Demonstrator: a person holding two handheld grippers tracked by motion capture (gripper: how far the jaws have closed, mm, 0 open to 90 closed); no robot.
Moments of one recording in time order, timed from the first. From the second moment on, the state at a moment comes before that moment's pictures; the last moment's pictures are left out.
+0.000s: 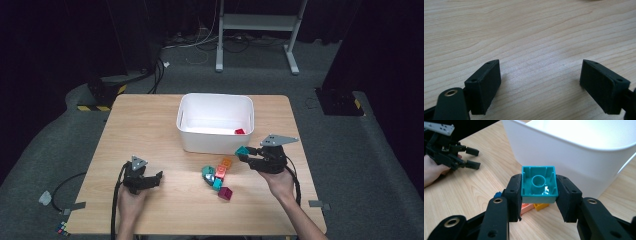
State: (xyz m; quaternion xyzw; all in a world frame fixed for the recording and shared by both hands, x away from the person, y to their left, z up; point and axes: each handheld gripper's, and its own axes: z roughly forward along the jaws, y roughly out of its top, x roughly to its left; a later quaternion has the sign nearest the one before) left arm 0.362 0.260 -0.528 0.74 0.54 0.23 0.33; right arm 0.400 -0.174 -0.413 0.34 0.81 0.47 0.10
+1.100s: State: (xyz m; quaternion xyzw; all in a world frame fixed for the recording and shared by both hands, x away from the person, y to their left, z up) left arm 0.362 0.260 -0.528 0.74 0.54 0.23 0.33; right arm 0.438 -0.155 -0.355 0.33 0.81 0.47 0.12
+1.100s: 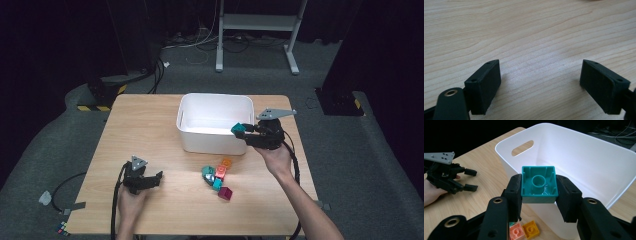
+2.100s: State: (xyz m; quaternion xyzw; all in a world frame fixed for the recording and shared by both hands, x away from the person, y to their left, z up) left arm 0.362 0.260 -0.528 0.74 0.54 0.23 0.33; right arm 0.484 -0.135 -0.338 0.35 0.80 0.46 0.13
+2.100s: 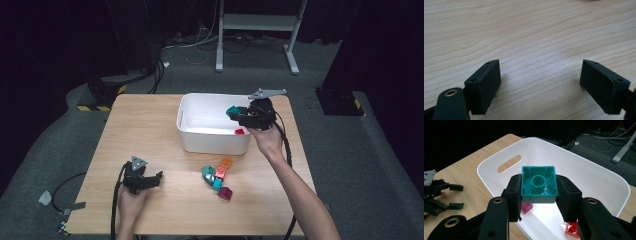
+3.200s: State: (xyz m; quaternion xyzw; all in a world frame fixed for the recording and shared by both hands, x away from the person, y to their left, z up) left arm 0.362 0.260 -0.528 0.74 0.54 0.23 0.33; right arm 0.530 -0.106 -0.367 0.39 0.81 0.42 0.15
